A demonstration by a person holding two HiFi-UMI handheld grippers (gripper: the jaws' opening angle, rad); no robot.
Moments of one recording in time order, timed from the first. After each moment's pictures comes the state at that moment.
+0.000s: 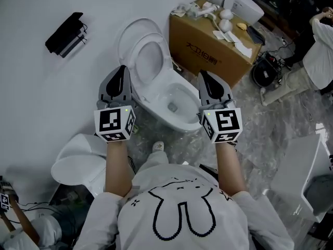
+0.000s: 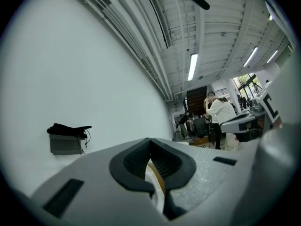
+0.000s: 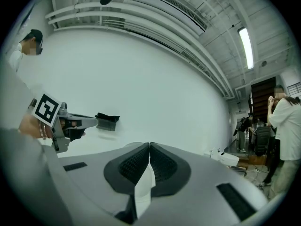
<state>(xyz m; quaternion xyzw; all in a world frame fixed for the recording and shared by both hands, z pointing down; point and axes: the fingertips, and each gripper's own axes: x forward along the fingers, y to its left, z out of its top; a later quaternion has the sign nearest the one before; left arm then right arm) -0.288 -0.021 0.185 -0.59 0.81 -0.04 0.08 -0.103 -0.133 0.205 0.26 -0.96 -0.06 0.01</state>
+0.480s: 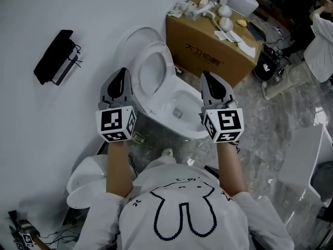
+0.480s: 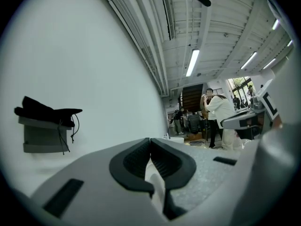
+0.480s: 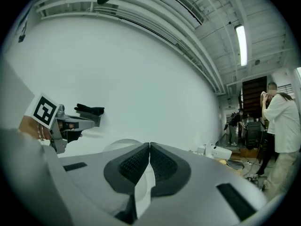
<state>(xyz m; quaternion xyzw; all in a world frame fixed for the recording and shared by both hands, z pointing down) -0.399 -0.098 0.223 -0.63 0.78 -0.05 0.04 -0.193 -0.195 0.233 0.32 -0.95 -0.03 0.03</state>
